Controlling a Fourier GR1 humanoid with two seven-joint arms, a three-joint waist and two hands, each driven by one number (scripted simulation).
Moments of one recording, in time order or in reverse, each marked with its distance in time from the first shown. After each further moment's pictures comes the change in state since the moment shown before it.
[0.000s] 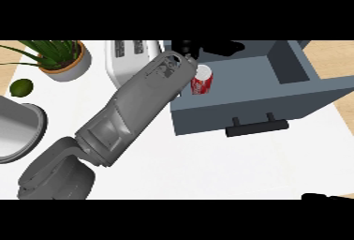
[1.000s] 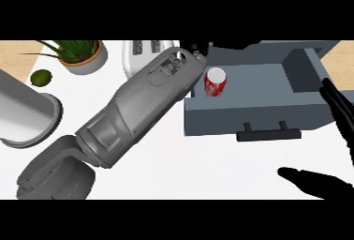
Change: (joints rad) left arm -0.021 0.000 0.005 -0.075 0.114 0.062 -0.047; right arm -0.096 -0.141 0.215 0.047 0.623 -0.053 -0.117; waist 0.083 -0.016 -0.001
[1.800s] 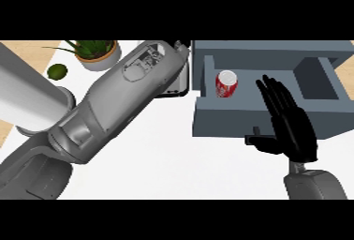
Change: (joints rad) left arm 0.053 0.111 0.005 -0.154 -0.065 -0.018 0.140; right arm -0.168 0.080 0.129 0.542 0.439 -0.322 -0.049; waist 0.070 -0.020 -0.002
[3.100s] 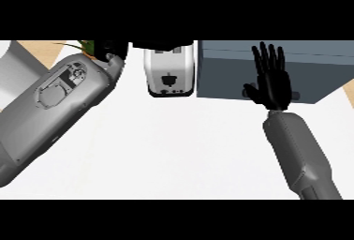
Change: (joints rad) left arm 0.281 0.336 -0.019 -0.521 -0.103 -0.034 0.263; right arm -0.516 0.015 -0.207 0.854 0.151 -0.503 -0.065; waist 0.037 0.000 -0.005
